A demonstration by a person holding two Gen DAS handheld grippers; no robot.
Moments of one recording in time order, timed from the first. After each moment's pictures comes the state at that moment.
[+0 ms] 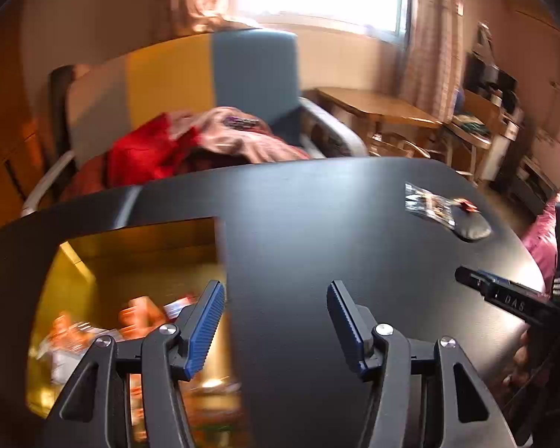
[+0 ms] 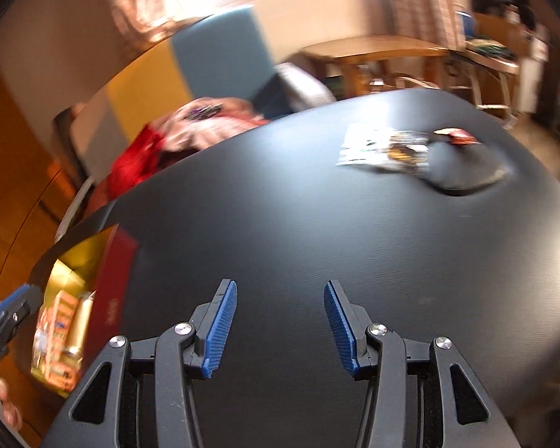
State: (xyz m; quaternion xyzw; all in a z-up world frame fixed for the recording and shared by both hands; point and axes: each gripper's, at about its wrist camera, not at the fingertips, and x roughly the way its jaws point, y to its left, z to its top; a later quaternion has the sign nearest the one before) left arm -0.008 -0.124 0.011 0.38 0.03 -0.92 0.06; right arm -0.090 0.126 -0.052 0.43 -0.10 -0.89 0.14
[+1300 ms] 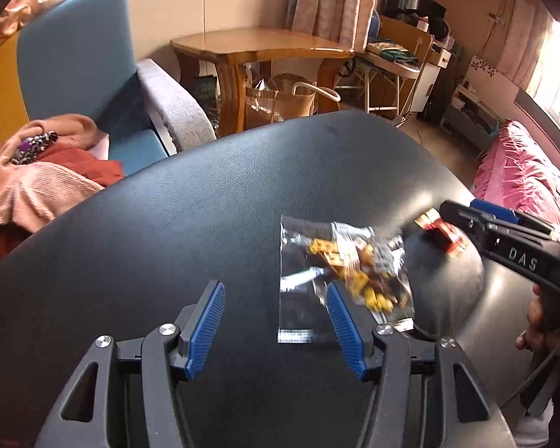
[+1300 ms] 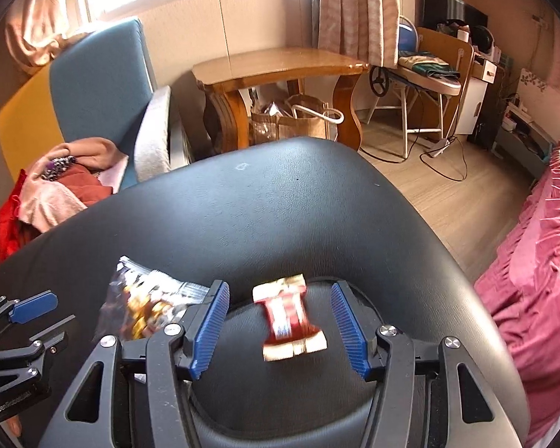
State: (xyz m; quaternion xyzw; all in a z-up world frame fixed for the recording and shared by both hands) left arm -0.323 0.060 -0.081 0.47 -0.02 -0.87 -0.13; right arm -0.338 0.271 -0.068 0.43 -0.03 -0.90 0.01
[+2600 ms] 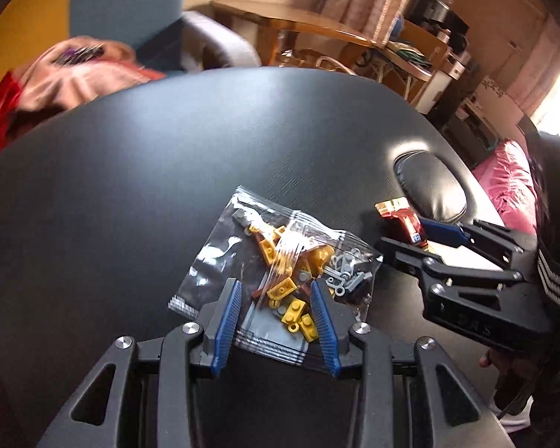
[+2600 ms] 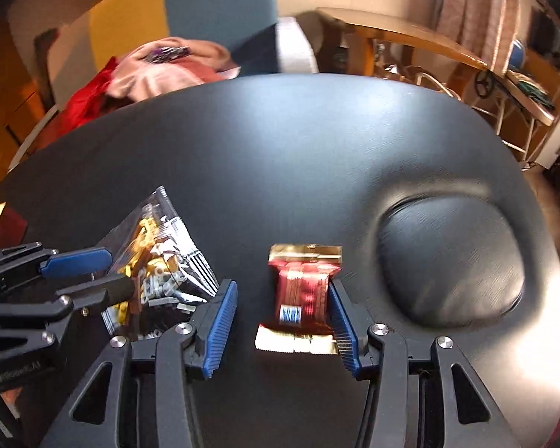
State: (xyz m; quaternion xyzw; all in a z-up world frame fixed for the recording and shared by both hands) left arm -0.199 -0.023 -0.106 0.52 0.07 -0.85 -0.11; right arm -0.239 0.149 -0.108 0.50 0.06 -0.85 0.18
